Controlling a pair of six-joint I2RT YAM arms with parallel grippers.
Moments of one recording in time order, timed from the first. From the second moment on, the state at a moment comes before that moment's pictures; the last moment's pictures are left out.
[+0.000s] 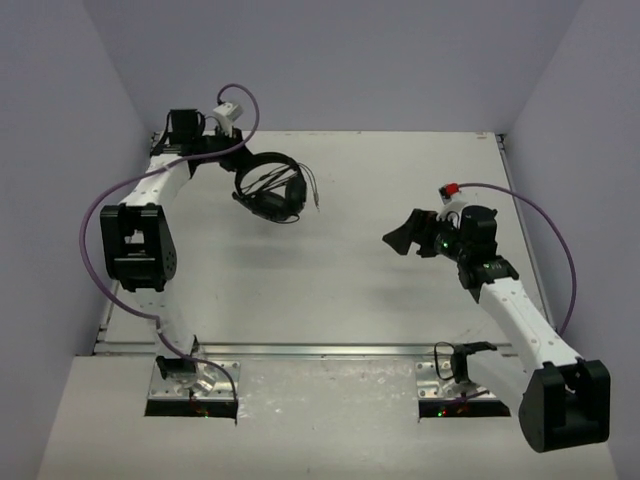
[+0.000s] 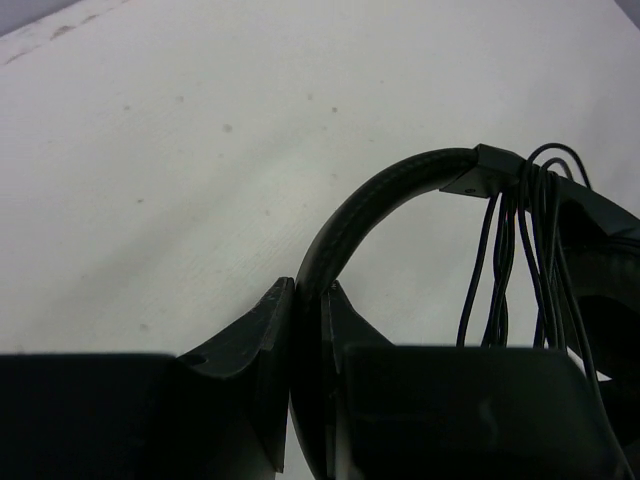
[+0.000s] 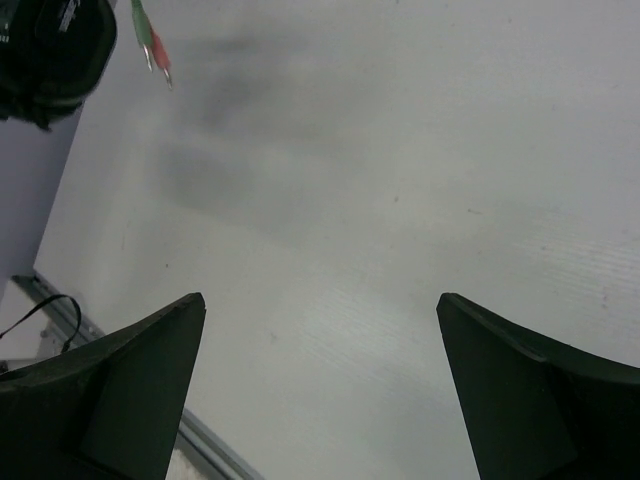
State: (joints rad) left arm 0.02 1.90 1.57 -0.31 0.86 0.16; right arm 0.11 1.03 0.58 -0.01 -0.47 0.37
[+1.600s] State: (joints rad) left arm 0.34 2.42 1.90 -0.09 0.23 -0.10; right arm 0.26 0.96 0.38 0.06 -0.66 0.44
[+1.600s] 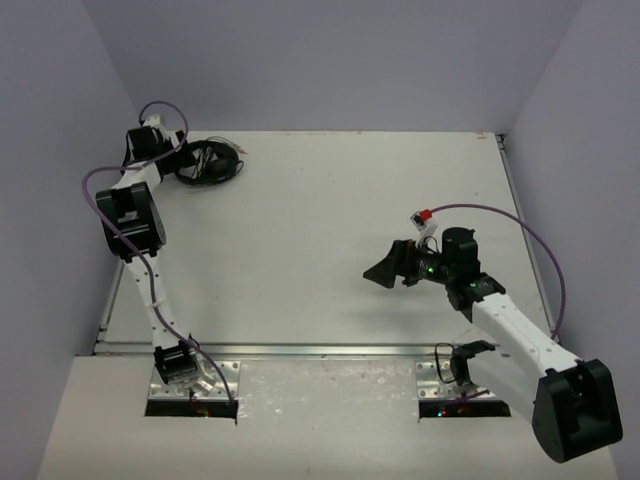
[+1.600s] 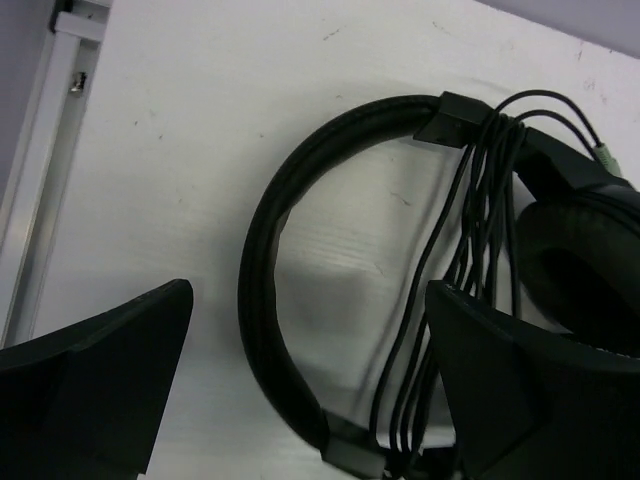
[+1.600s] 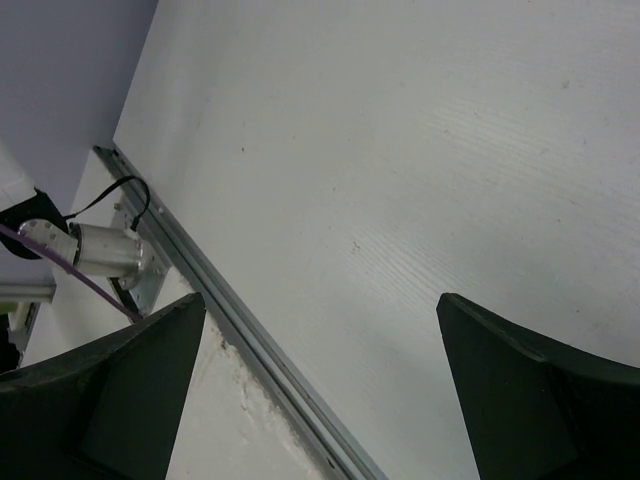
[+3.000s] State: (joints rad) left arm 0.08 0.72 0.91 -0.62 -0.23 -0.52; right arm 0.27 0.57 0.91 -0.82 0.05 0.17
